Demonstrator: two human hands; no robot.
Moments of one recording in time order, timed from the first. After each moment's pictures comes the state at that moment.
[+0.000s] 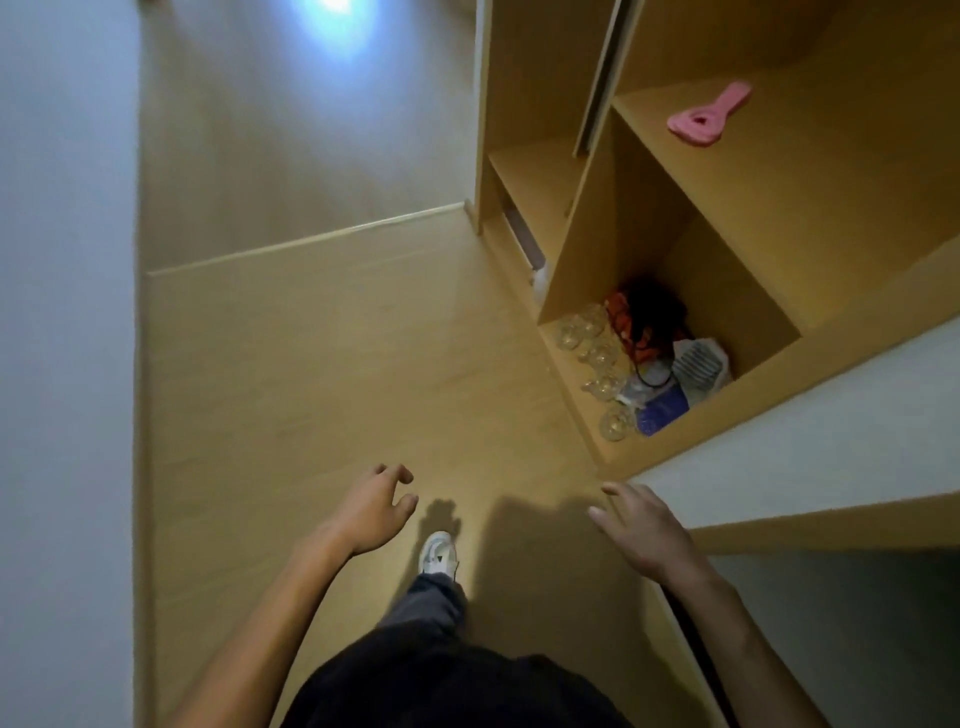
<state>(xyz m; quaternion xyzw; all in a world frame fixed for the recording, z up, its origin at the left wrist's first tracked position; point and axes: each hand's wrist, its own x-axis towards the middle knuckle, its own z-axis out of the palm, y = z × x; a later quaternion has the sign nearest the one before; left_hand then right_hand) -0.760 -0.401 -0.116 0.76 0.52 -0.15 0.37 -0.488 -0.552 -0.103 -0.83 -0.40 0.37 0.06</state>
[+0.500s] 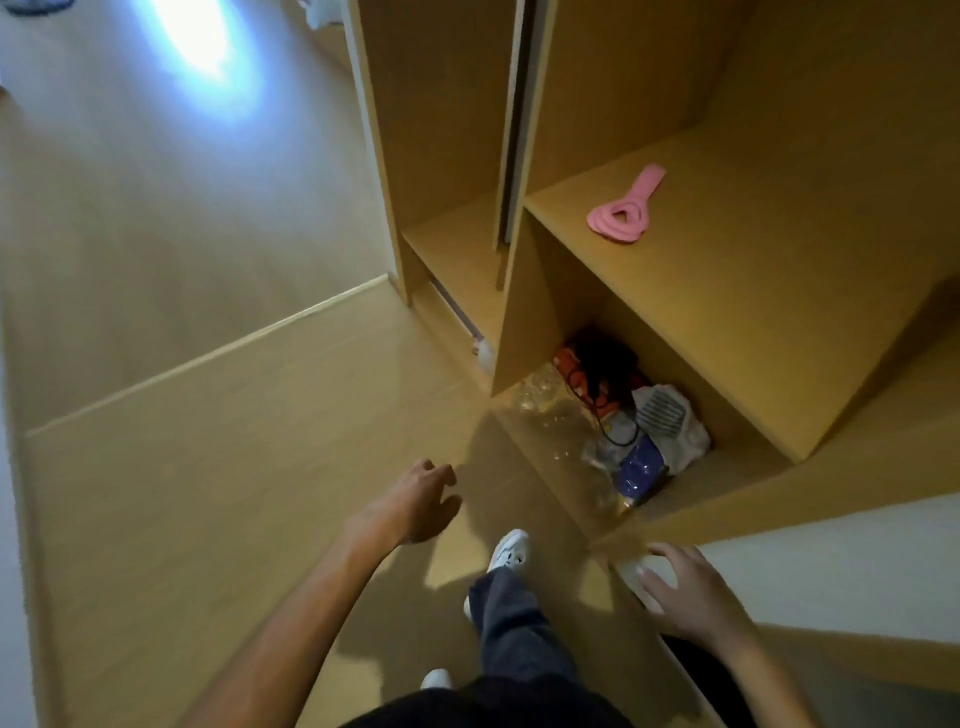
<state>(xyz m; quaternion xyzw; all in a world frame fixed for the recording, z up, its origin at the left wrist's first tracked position) -0.558 -0.177 -0.092 0.86 0.36 -0.20 0.30 -0.369 -0.431 -0.103 -0.89 -0.25 0.37 0.08</state>
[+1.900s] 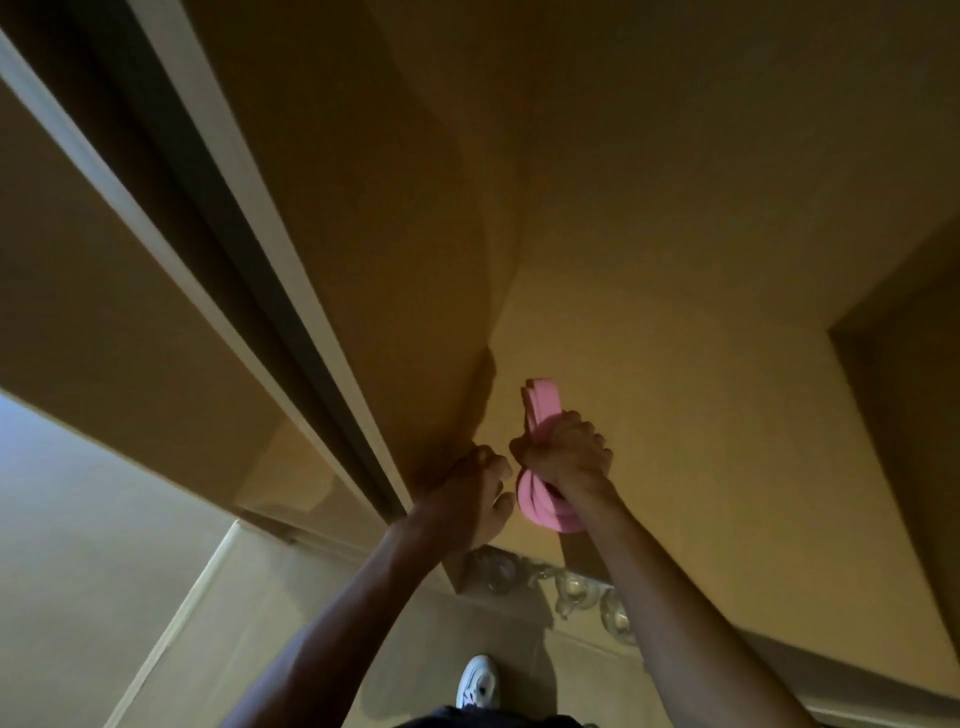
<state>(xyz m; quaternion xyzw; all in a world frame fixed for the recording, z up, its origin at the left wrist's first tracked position) -0.136 0.115 -0.011 0.96 0.00 -0.16 0.21 -0.060 -0.003 -0.032 -0.95 0.08 0.18 0.23</state>
